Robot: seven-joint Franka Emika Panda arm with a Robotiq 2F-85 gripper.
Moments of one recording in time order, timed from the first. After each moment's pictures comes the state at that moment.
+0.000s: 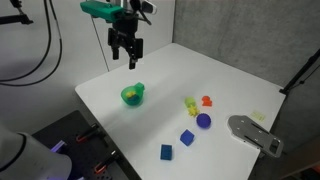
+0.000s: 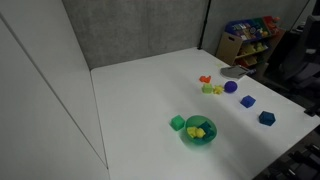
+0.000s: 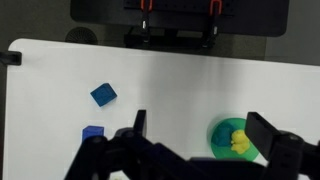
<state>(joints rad) 0.03 -0.31 -0.07 -2.24 -0.05 1.64 -0.06</state>
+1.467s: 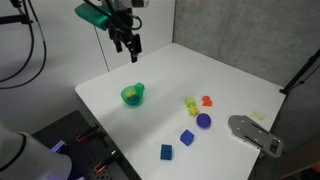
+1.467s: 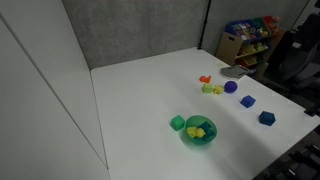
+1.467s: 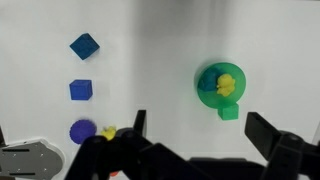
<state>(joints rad) 0.02 -0.46 -0.05 -2.40 0.03 1.95 -0.01</state>
